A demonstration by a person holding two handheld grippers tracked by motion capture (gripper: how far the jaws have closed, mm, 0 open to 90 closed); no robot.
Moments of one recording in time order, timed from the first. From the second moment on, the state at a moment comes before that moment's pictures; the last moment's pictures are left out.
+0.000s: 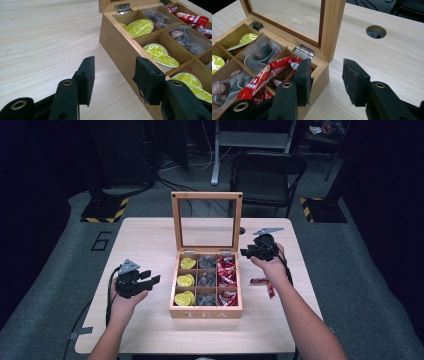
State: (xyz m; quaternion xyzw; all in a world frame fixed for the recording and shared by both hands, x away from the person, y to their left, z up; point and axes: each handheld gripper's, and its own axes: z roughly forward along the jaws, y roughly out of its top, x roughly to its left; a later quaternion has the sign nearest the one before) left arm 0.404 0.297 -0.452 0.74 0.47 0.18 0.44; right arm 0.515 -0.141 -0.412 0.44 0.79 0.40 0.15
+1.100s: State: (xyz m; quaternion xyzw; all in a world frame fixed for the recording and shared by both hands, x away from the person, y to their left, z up) left arm 0.405 0.296 -0.454 0.75 0.47 0.17 0.44; right arm 0.561 -0.108 -0.409 0.43 0.80 0.39 0.17
